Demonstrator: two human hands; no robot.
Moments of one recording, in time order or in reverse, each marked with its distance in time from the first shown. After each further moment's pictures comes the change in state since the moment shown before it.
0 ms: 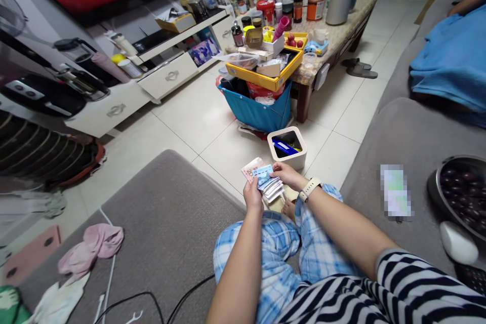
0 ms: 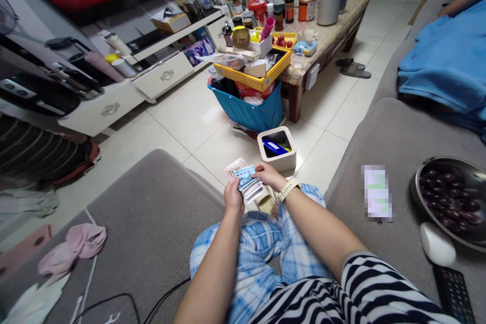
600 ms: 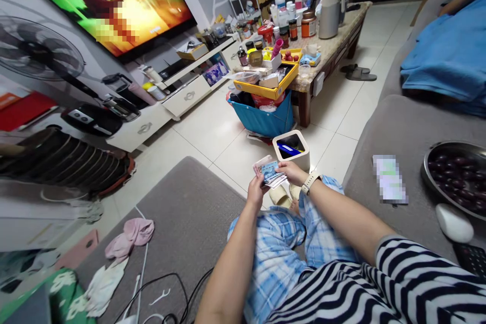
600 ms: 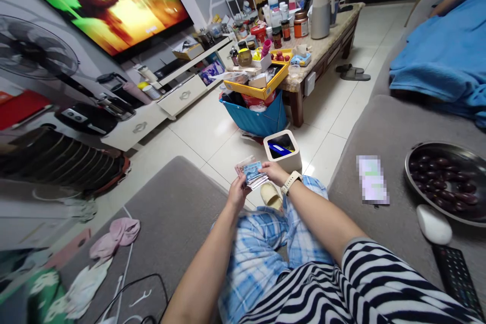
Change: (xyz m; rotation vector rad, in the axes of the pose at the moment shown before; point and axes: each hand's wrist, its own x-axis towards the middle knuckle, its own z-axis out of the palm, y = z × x) left_hand -0.034 0.044 -0.011 0.271 -0.318 -0.131; right_hand -0.022 0.010 -0.003 0.234 -0.076 -0.162
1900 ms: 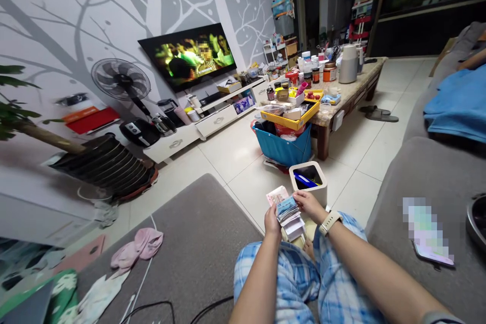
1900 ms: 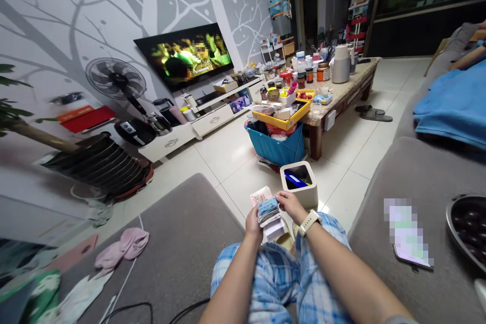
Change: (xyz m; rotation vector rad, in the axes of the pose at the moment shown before) left_hand 0.010 -0.036 -0.001 -0.290 0.174 0.122; right_hand -0.014 0.004 0.010 -0.176 -0.079 -0.158
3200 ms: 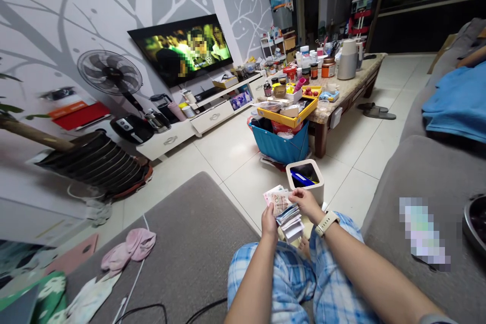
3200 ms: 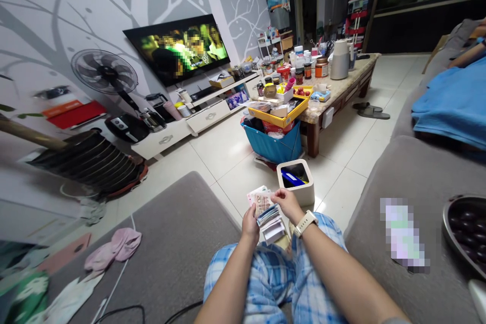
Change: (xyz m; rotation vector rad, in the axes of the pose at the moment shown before) left_hand 0.006 -0.004 -0.001 -0.011 -0.045 -0.031; right_hand 0.013 0.010 -0.009 -0.120 0.169 -0.138
